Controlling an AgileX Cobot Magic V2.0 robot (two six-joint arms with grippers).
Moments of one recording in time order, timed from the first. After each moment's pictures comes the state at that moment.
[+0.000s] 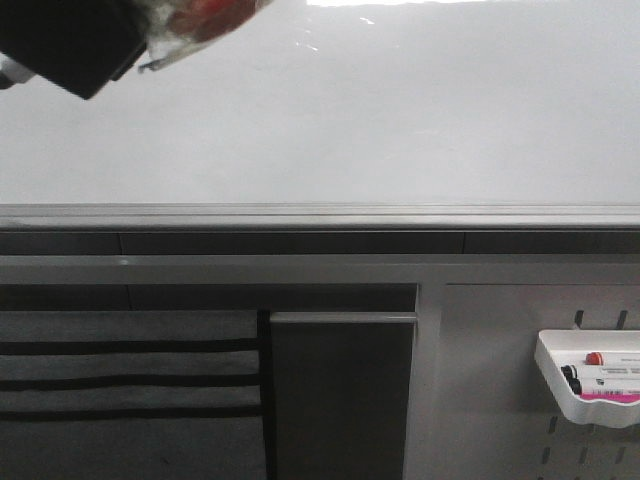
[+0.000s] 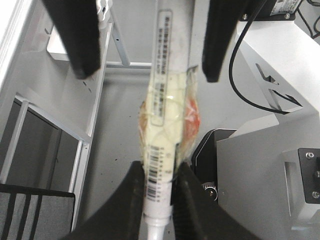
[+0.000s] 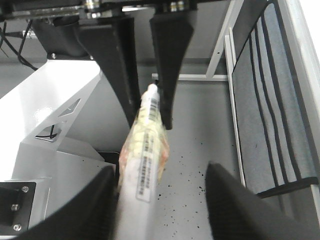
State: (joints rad) left arm -0.70 1.10 -0.99 -0.58 1.02 1.02; right arm 0.65 1.22 -1.17 0.70 1.04 -1.15
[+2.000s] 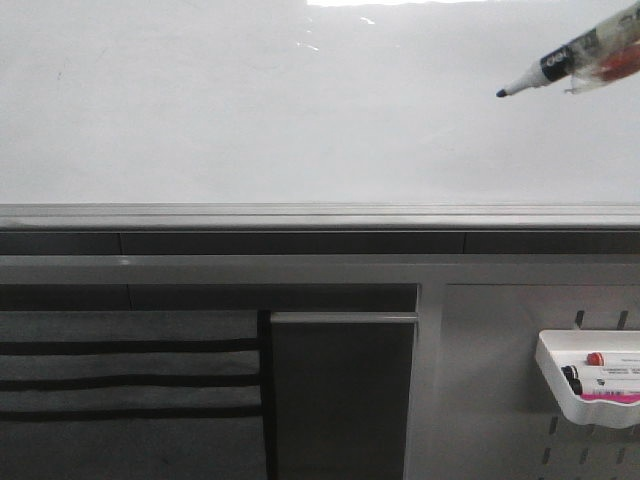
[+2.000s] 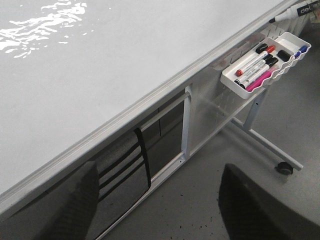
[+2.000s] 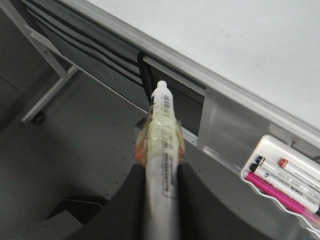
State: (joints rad) left arm -0.27 0.76 -0.76 -0.62 0.77 0.77; right arm 0.21 0.90 -0.89 0.46 0.87 -0.54
